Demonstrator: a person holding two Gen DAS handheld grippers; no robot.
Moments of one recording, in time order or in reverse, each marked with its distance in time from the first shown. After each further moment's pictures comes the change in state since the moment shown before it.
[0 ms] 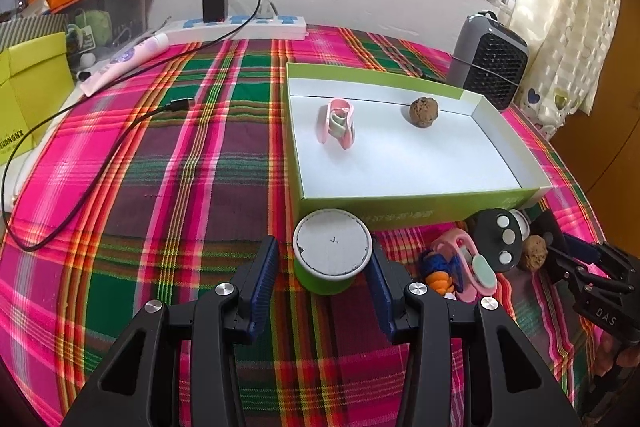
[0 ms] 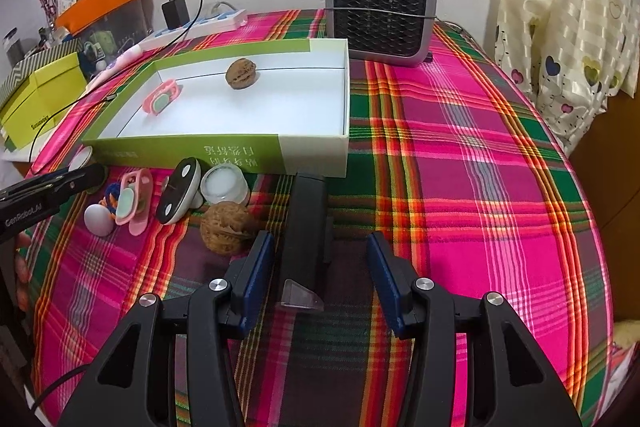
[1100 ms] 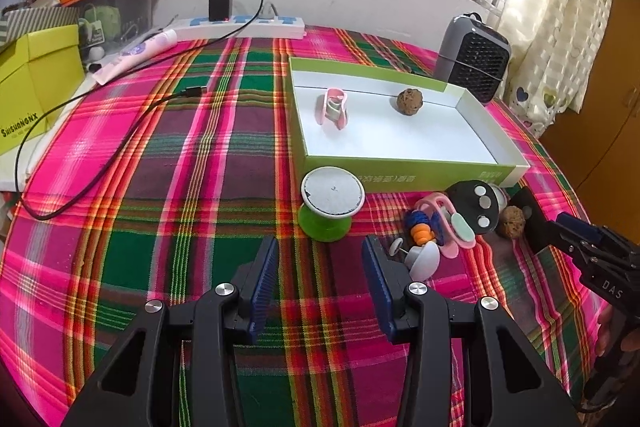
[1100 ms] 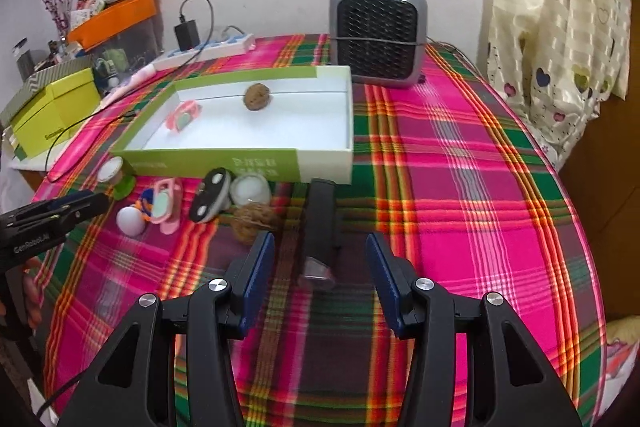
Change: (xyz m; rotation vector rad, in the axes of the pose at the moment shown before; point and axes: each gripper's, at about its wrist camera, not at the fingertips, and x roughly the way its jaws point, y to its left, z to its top) left arm -0.028 0.005 -0.021 -0.008 -0.004 -0.027; right arm -0.027 0.002 -0.007 0.014 -0.073 0.002
